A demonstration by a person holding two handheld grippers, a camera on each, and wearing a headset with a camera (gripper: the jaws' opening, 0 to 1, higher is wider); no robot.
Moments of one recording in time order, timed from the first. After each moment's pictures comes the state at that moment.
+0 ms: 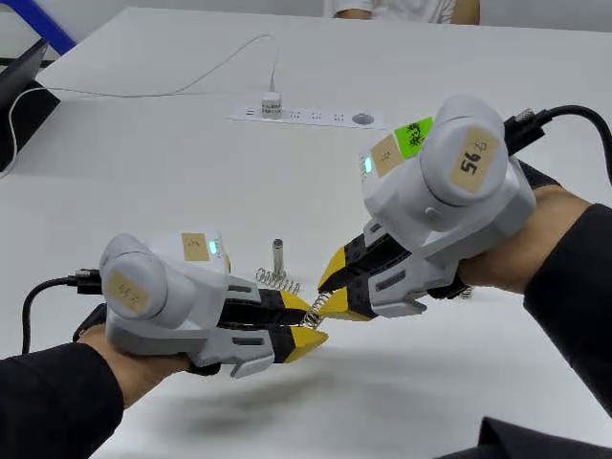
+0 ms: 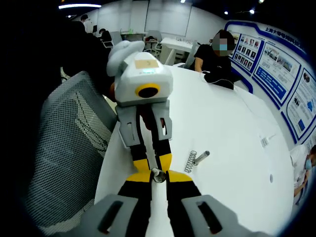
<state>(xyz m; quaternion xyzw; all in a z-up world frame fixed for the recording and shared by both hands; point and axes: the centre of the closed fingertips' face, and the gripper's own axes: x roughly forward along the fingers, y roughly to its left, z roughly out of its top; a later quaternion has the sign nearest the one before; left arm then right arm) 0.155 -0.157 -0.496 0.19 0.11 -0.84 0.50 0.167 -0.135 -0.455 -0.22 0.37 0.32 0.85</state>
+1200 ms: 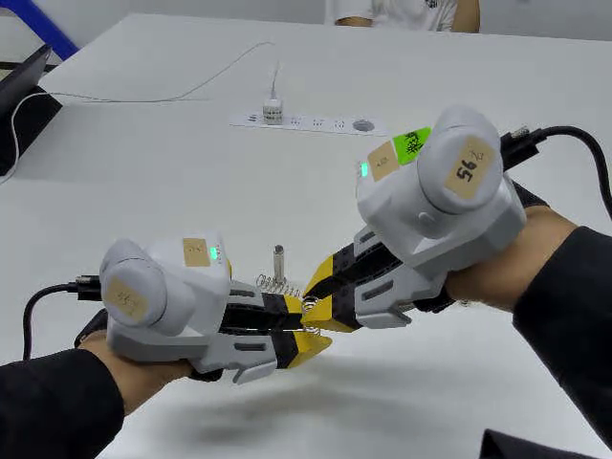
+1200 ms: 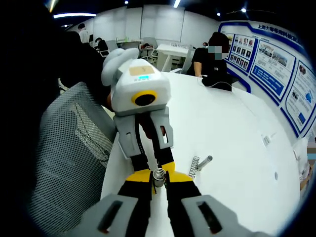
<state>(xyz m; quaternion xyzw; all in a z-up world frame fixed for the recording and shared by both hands) 0.152 -0.159 -0.490 0.18 0.10 -0.84 0.50 0.173 -0.125 -0.452 -0.18 0.35 0.31 0.86</state>
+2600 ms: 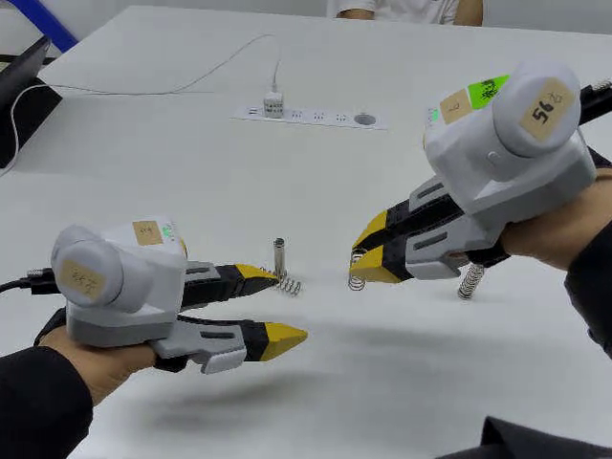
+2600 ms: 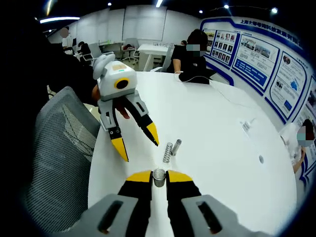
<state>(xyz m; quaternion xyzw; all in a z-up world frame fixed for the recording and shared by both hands) 0.191 -0.146 -0.489 0.15 0.14 -0.80 0.56 0.167 -0.187 -0.435 -0.17 0.36 0.24 0.89</state>
